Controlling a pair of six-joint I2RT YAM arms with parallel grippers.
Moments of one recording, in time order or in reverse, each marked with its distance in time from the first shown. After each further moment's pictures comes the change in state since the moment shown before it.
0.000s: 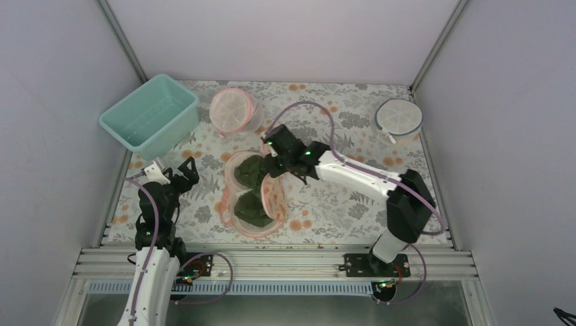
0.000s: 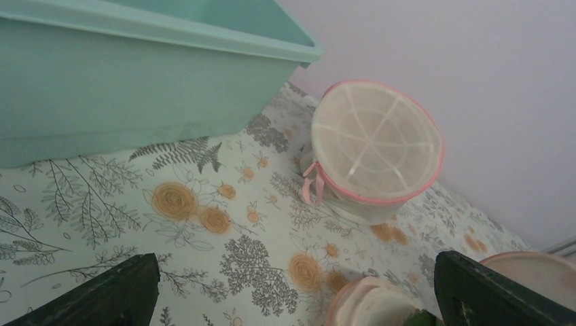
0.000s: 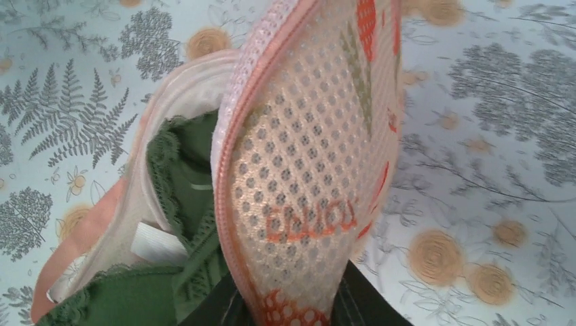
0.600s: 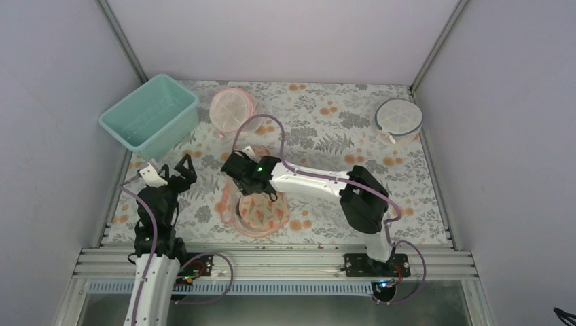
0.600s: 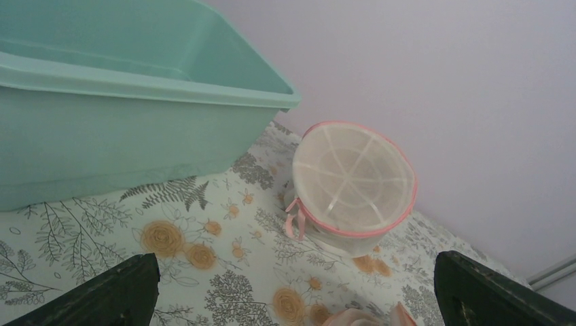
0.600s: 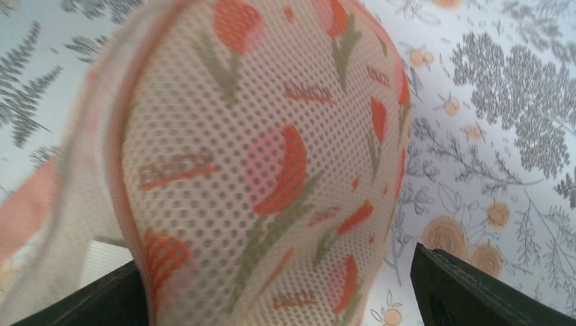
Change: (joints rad) left arm -0.023 -0.110 0.000 0.000 -0.050 -0.011; right arm 0.215 0.295 0.284 -0.238 0.386 0.108
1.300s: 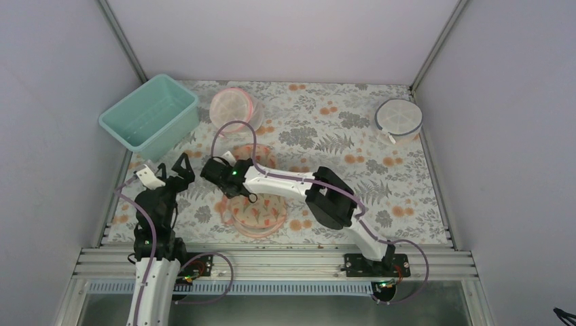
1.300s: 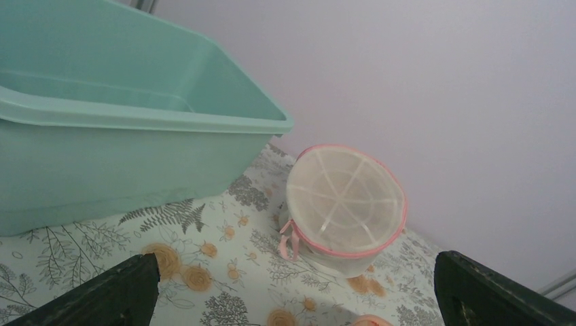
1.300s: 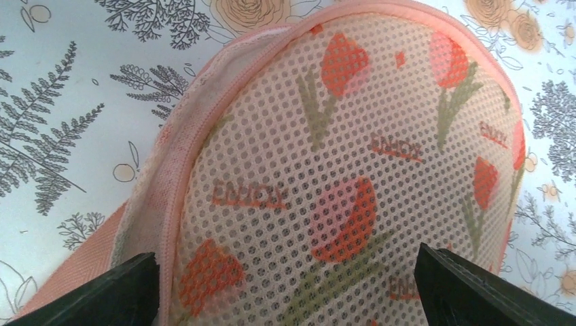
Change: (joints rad) left arm -0.002 -0.059 0.005 -0.005 -0.027 0.002; right arm 0.030 0.276 0.260 -0.036 0.021 -0.028
